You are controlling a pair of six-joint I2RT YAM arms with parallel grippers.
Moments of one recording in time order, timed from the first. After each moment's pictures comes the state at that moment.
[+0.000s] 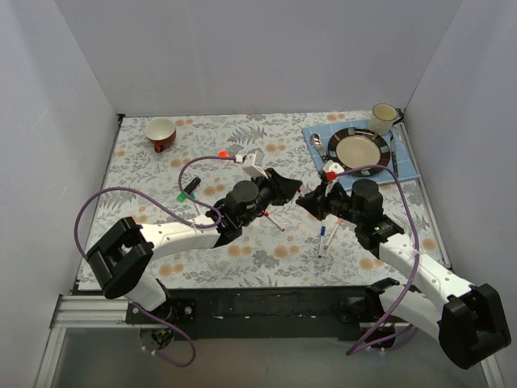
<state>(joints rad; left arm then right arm) -0.94 1.51 0.82 0.67 -0.22 -0.84 0.47 0.98 0.52 0.22 -0.52 0.04</state>
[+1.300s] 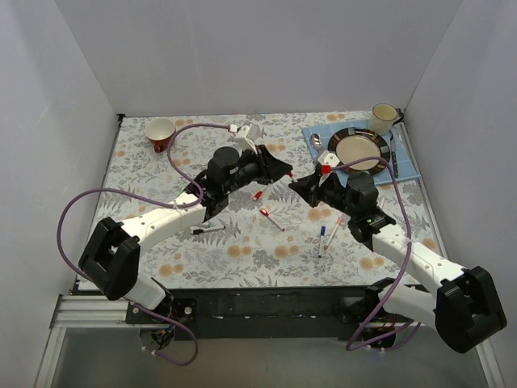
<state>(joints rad) -0.70 1.48 1.00 0.40 0.18 -0.69 0.50 1.08 0.57 0.40 -0.45 -0.03</state>
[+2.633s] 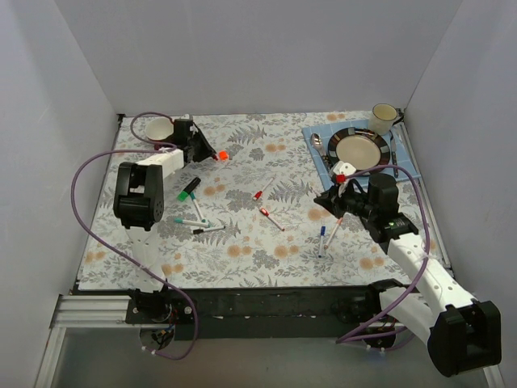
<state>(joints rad) -0.13 2.09 1.43 -0.02 0.15 -0.60 0.27 0.93 0.57 -0.01 -0.65 -0.27</state>
